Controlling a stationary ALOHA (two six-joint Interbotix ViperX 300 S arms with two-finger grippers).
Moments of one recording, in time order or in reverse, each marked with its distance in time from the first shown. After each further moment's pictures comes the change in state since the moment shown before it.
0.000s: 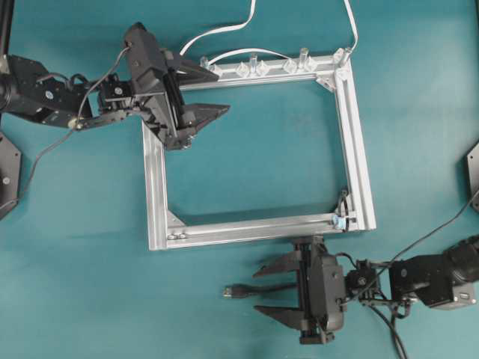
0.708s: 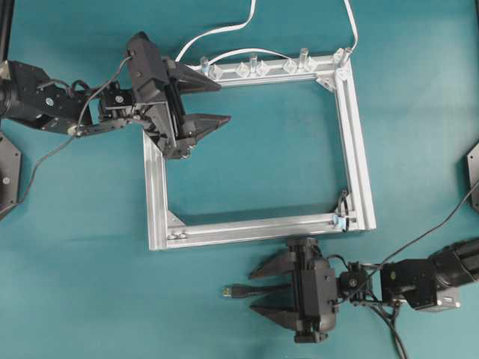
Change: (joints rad) left arm -0.035 0.000 0.006 0.000 0.000 -0.002; right arm -0.011 0.080 -0.029 -0.003 -0.005 0.000
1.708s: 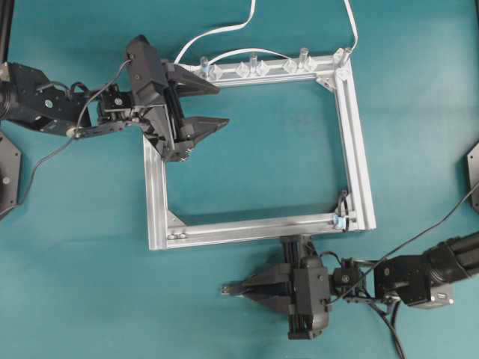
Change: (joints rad) left arm -0.005 0.000 0.009 0.000 0.000 0.000; right arm -0.028 0.000 -0.023 0.002 0.052 -0.058
